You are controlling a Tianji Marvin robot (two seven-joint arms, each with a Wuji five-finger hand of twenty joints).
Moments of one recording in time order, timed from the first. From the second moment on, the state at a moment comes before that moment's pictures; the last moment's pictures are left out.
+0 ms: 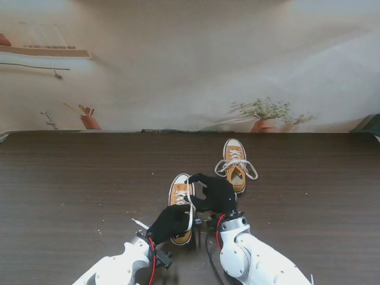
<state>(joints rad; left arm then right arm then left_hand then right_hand) 1.72 -1.17 -1.00 -1.59 -0.13 -0.28 0.02 -1.38 -1.31 0.73 -1.09 -0.71 -0.23 -1.01 0.78 -0.51 0.56 -0.06 0.82 0.21 0.10 0.12 1.26 0.04 1.16 0.73 1.25 0.08 1.68 0.55 1.07 0.21 1.86 0.67 0.17 -0.87 1.17 -0.22 0.86 -0.32 0.70 0.20 1.39 -0.06 1.35 0.91 1.29 0.05 1.68 0.82 1.15 0.36 1.81 0.84</state>
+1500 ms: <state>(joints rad) 1.83 -1.20 -1.10 -1.58 -0.09 -0.47 0.18 -1.39 -1.32 0.74 -1.08 -0.69 -0.27 -0.98 0.78 -0.51 0.55 -0.06 0.83 0.14 0.11 0.12 1.26 0.04 1.14 0.73 1.25 0.08 1.68 0.55 1.07 0.21 1.86 0.67 0.09 -0.37 0.85 -0.22 0.82 -0.27 0.67 0.21 1.39 -0.03 1.35 0.91 1.29 0.08 1.68 0.82 1.15 0.41 1.81 0.85</state>
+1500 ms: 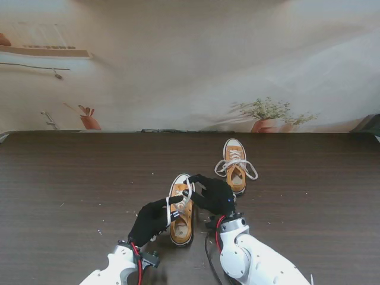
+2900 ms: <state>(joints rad) 1.60 -1.27 -0.97 -1.28 0.65 -0.53 0.82 -1.49 -1.29 0.81 -1.23 -0.64 -0.34 -0.84 0.78 -0.52 0.61 -0.06 0.83 0.14 0.11 0.12 1.26 0.04 1.14 0.73 1.25 0.08 1.68 0.55 1.07 0.21 1.86 0.67 0.09 -0.51 0.94 -0.20 1.08 -0.07 0.76 0.33 1.40 -0.01 1.32 0.91 1.29 0.11 1.68 0.81 1.15 0.44 1.81 0.85</state>
